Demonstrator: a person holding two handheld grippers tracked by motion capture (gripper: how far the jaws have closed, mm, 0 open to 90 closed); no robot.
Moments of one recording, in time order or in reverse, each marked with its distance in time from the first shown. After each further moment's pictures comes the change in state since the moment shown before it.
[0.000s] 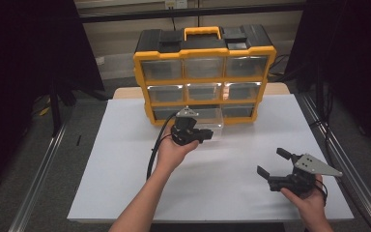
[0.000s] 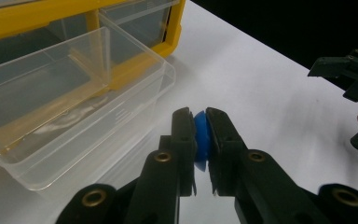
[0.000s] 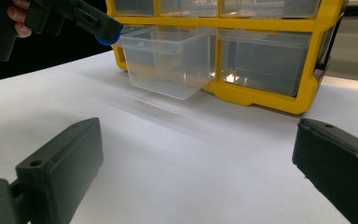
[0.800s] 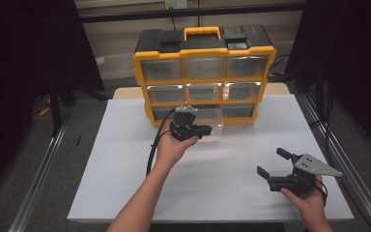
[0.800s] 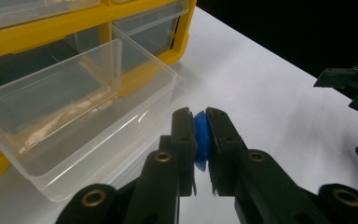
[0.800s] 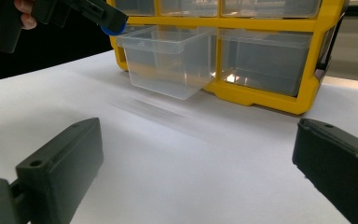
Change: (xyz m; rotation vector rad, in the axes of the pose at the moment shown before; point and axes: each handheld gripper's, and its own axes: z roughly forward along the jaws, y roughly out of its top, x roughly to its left) left arm 0.005 0.010 -0.003 0.010 0.018 -0.011; right arm 0.000 0.000 0.000 0.000 0.001 -0.002
